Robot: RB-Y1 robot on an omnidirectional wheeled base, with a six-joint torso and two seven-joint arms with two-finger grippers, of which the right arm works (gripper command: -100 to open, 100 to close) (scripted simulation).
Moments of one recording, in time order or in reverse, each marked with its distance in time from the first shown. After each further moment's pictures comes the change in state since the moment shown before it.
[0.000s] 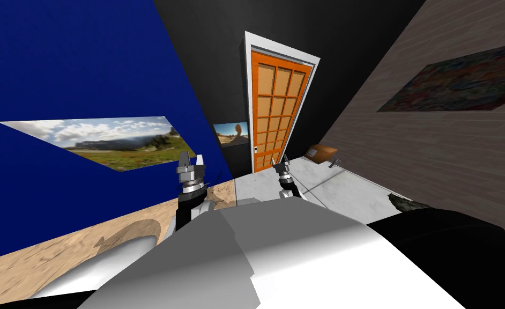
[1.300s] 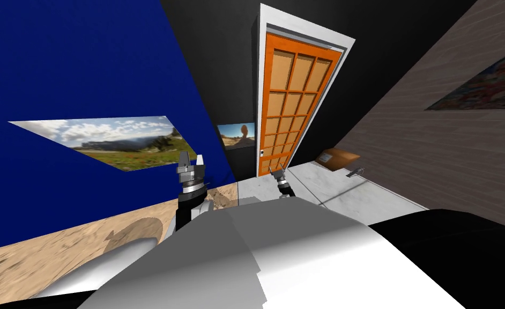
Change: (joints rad) arm -0.076 -0.097 0.093 0.352 -0.124 -0.125 -0.342
